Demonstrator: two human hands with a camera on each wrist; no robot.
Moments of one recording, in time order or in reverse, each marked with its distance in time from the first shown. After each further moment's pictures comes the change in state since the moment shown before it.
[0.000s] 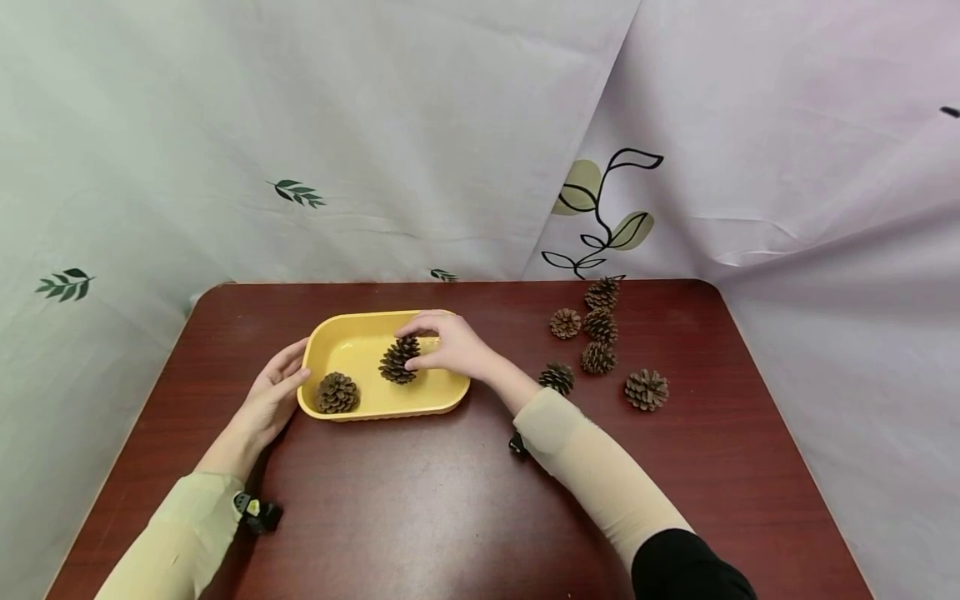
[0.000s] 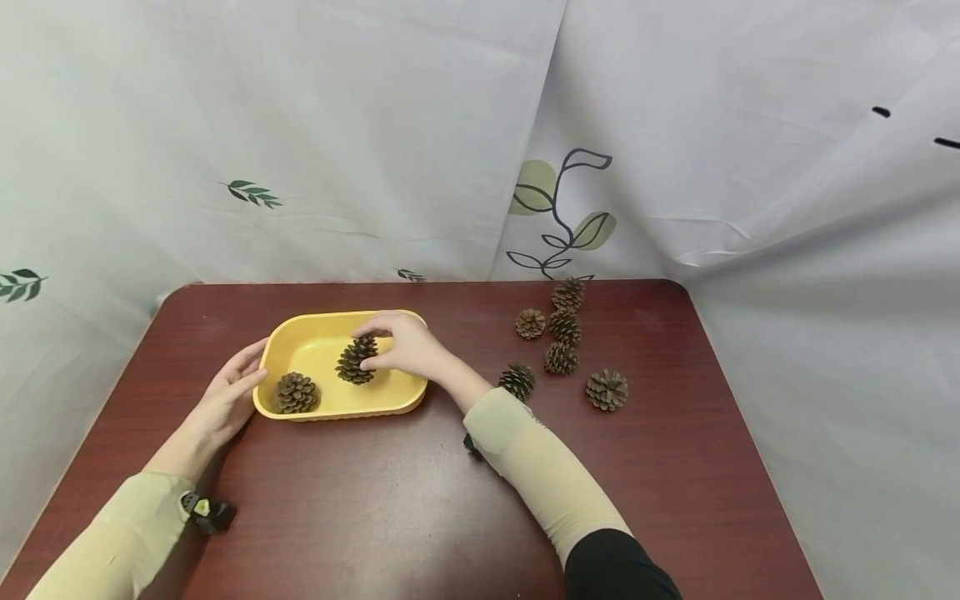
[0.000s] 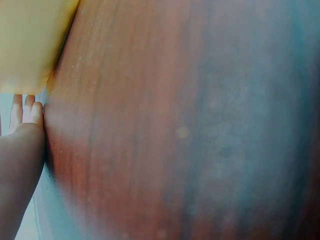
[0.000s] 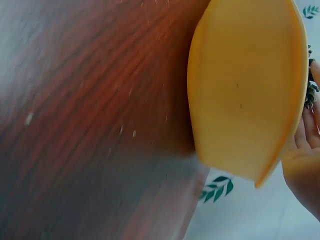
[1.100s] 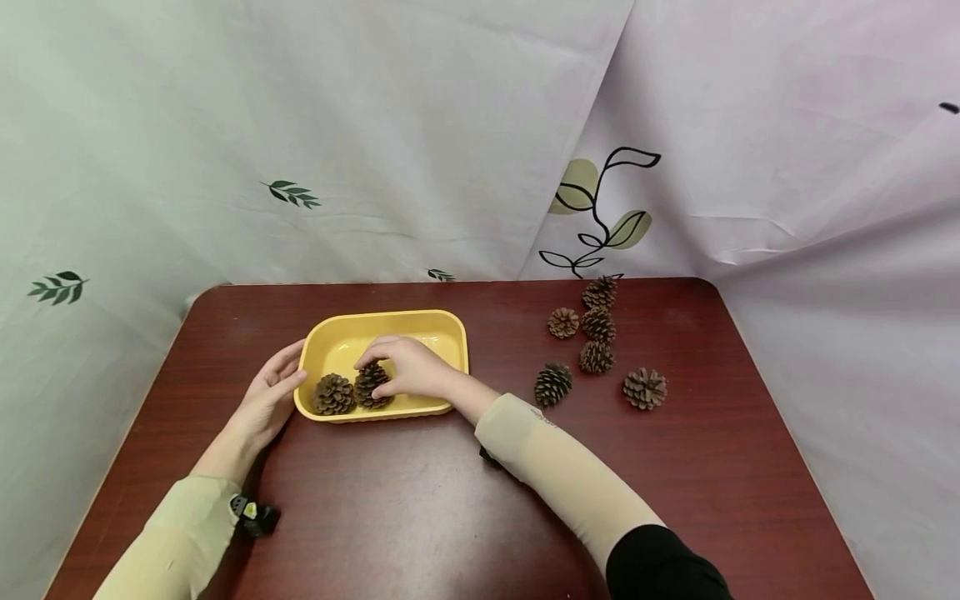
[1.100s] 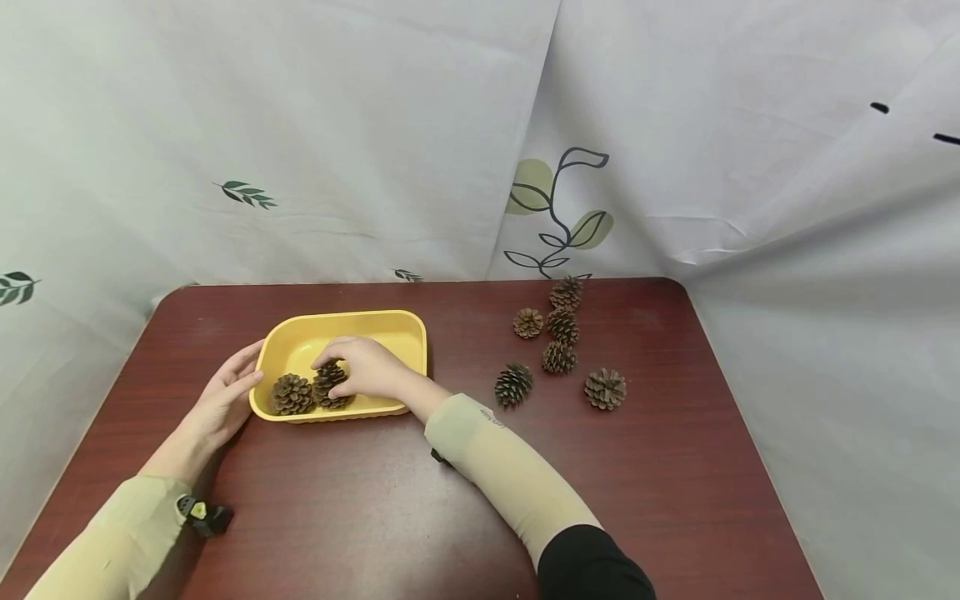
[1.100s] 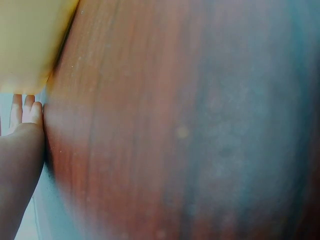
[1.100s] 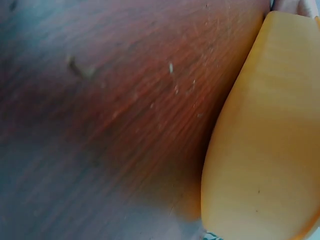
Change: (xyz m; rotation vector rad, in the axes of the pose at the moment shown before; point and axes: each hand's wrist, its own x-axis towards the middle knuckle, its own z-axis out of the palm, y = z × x) left_hand 0.001 -0.003 -0.003 -0.017 -0.016 0.024; right_hand 0.021 -0.015 0.051 -0.190 -0.183 -0.077
